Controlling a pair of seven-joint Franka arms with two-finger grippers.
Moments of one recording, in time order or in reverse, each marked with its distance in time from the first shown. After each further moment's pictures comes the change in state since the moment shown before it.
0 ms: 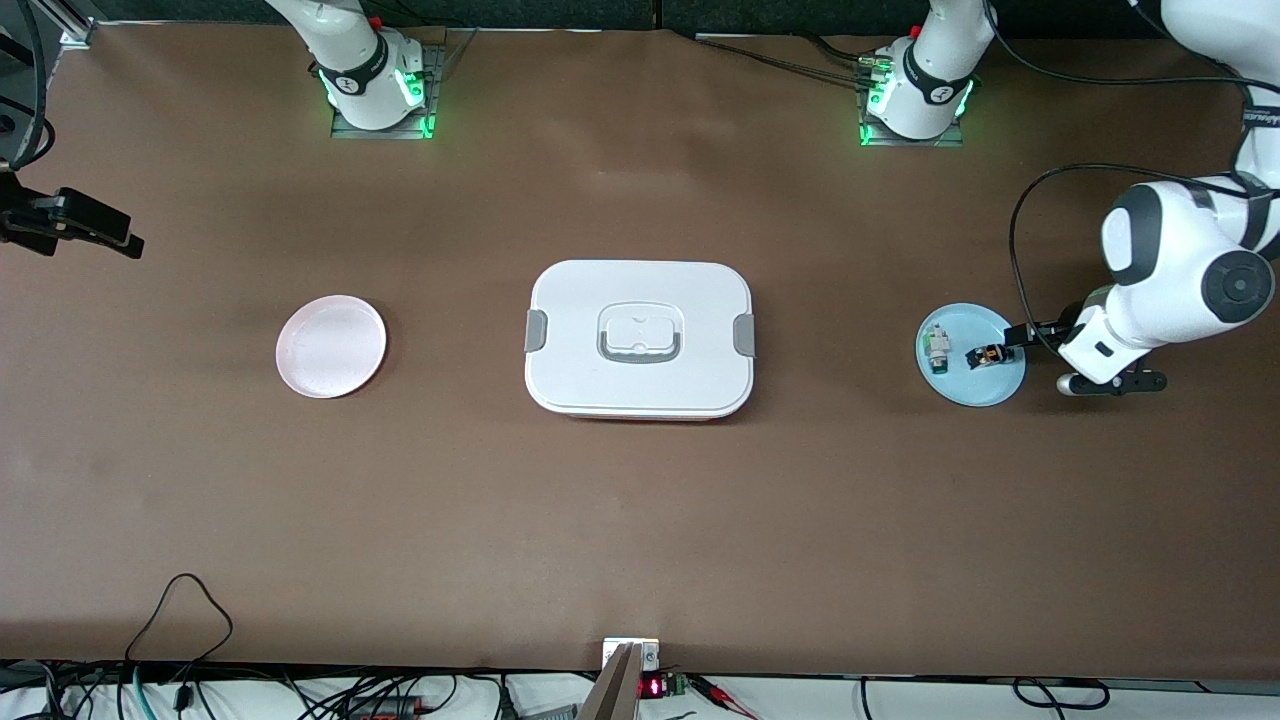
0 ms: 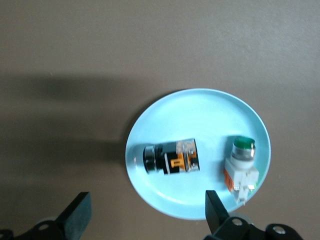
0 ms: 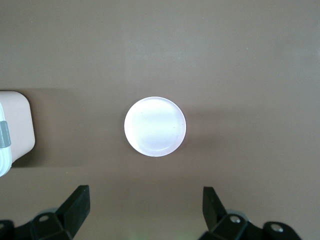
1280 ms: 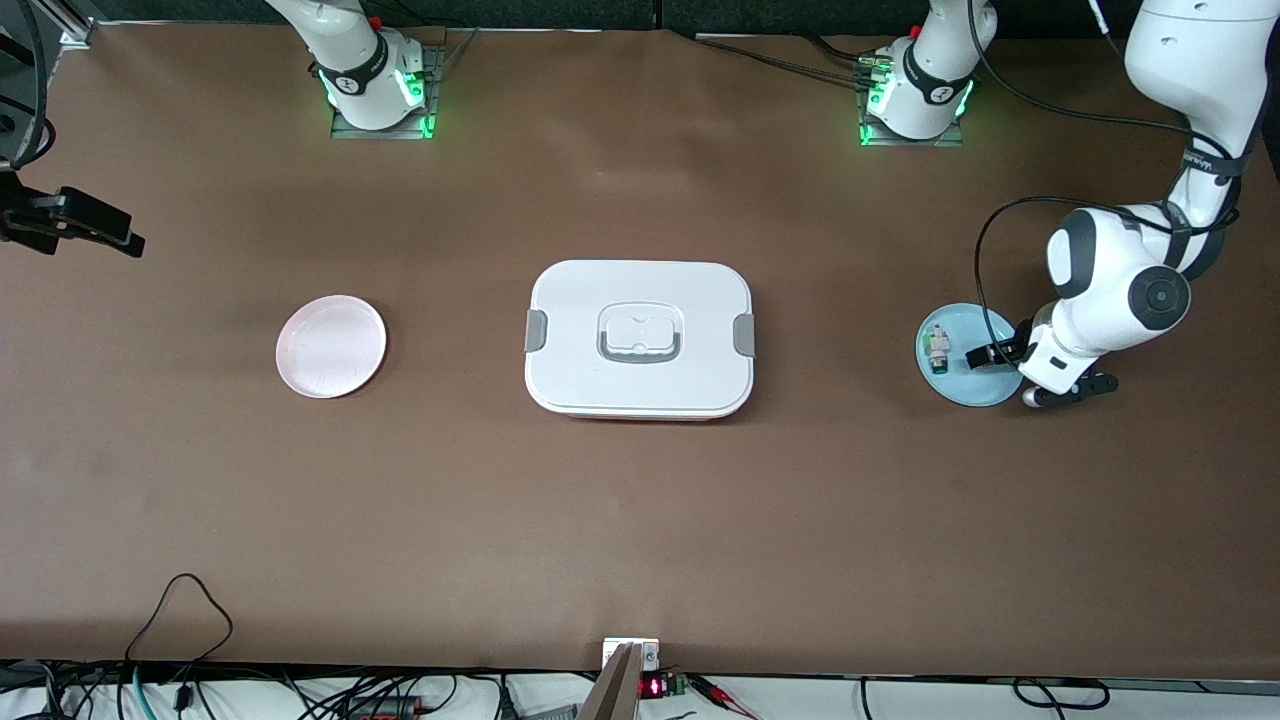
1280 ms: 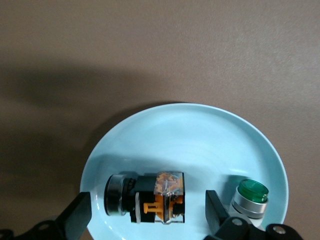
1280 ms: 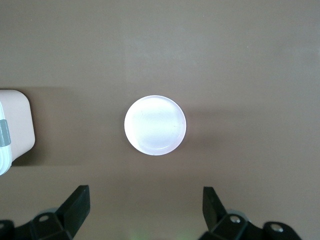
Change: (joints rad) left arm 0.001 0.116 -0.022 -0.067 -0.006 0.217 -0.171; right arm 0.000 -0.001 0.000 0.000 0.000 -0.005 0.000
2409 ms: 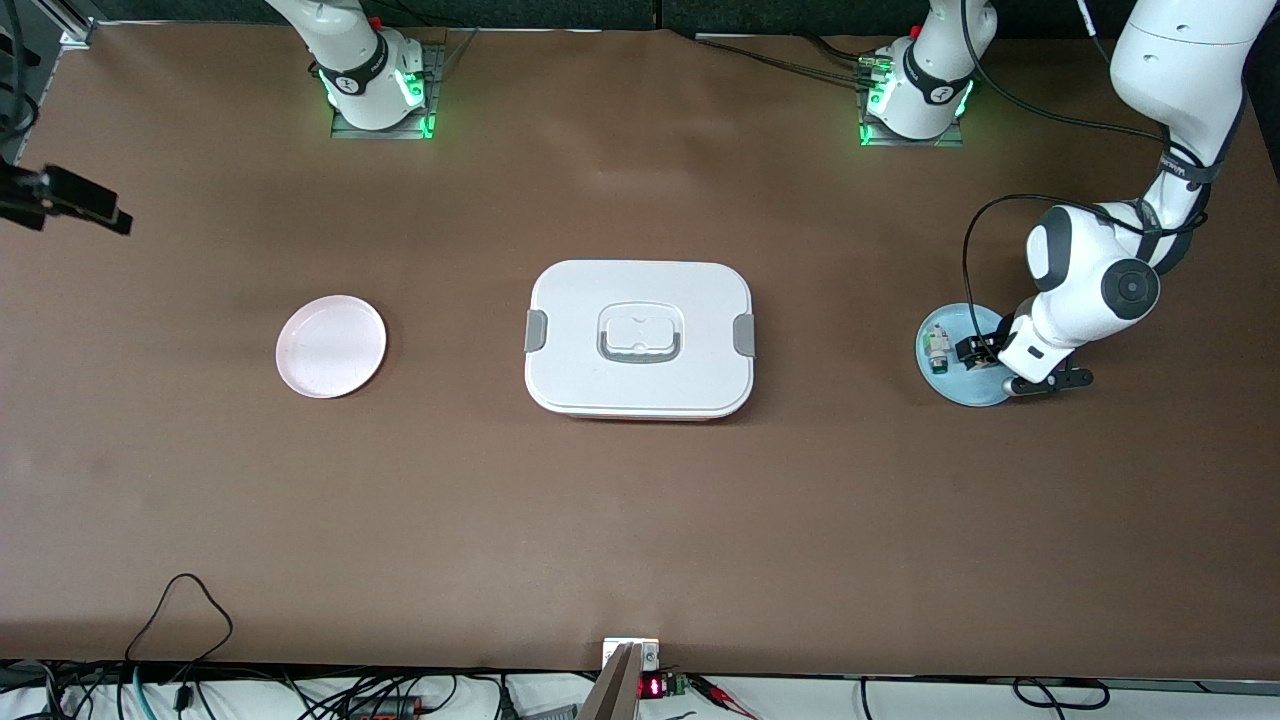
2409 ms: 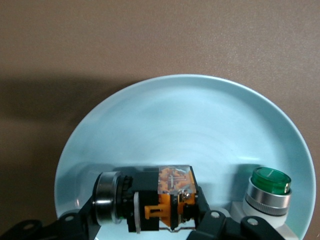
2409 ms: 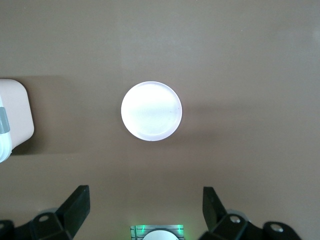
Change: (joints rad) left arm 0.002 0.016 0.000 -0.080 0.000 0.115 0.097; right arm -0.005 -0.046 -0.016 0.004 0.000 -0.079 0.000
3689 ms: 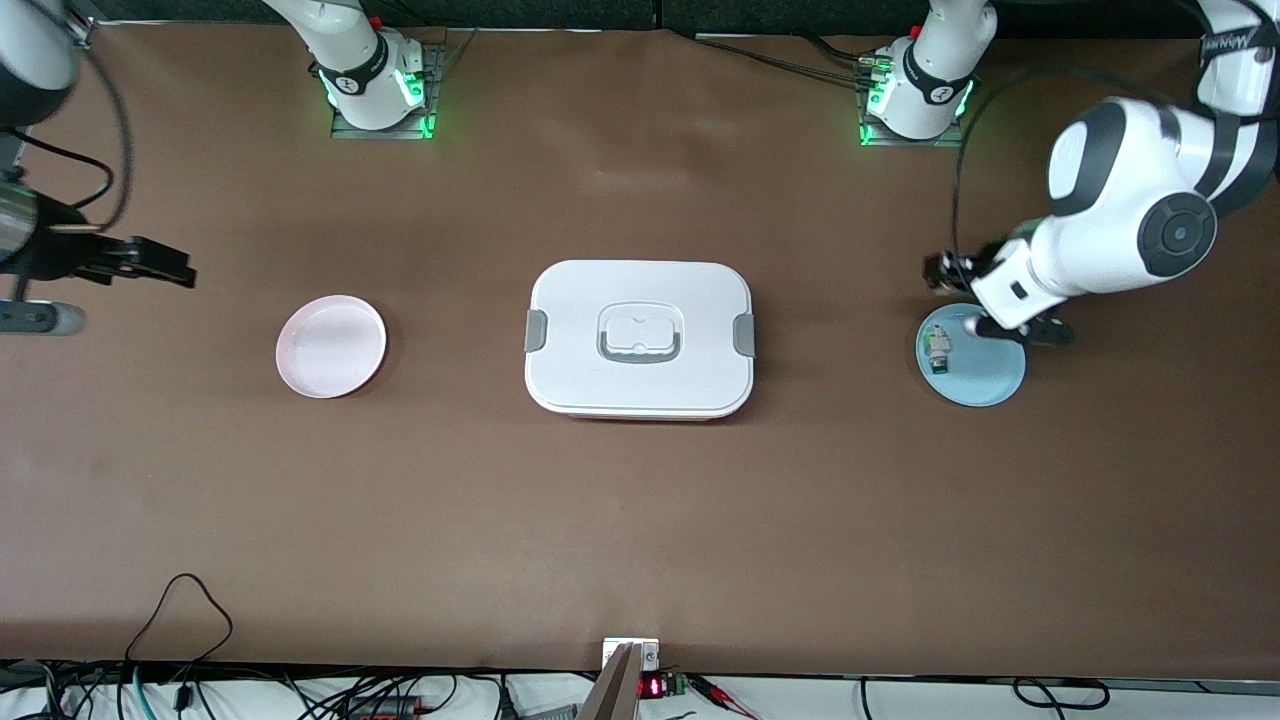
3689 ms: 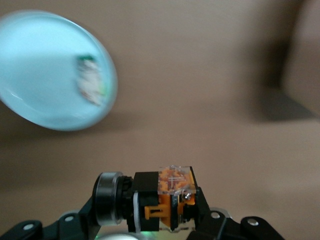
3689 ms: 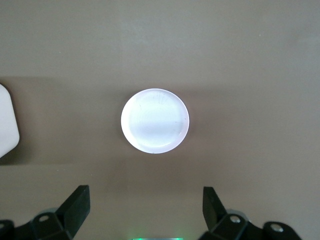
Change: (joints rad) left arm 0.001 -0.320 -0.261 0.290 -0.276 -0.887 -0.003; right arm 0.194 0.131 -0.095 -0.014 -0.047 0.095 0.055
